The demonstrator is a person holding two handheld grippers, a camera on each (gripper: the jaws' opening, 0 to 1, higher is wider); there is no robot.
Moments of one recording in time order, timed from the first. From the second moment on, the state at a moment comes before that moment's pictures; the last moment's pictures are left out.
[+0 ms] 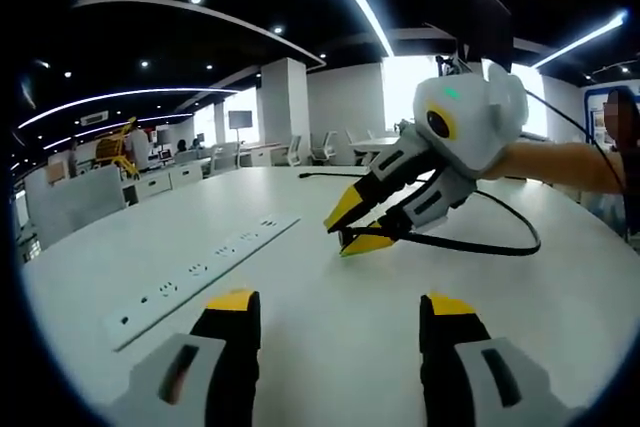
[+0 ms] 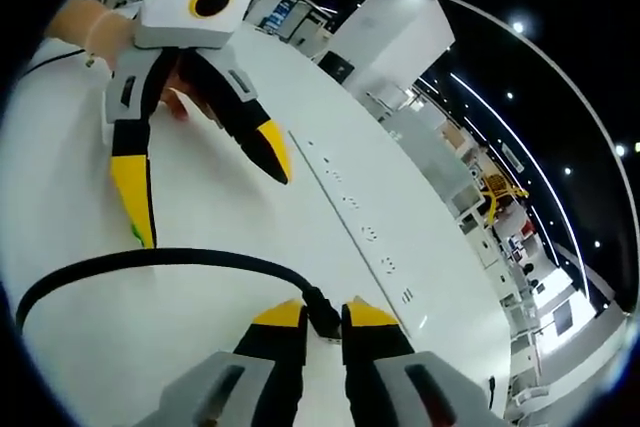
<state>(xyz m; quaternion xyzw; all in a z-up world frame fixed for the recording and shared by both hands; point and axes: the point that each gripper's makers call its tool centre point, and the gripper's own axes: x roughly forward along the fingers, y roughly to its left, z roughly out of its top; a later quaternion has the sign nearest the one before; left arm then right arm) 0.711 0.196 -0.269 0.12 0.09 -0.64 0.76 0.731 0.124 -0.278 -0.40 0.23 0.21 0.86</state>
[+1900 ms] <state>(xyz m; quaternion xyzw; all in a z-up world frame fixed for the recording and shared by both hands) 0.777 0.231 -0.251 0.03 0.08 -0.50 0.86 0.743 0.099 -0.250 -0.07 0.13 0.09 0.99</state>
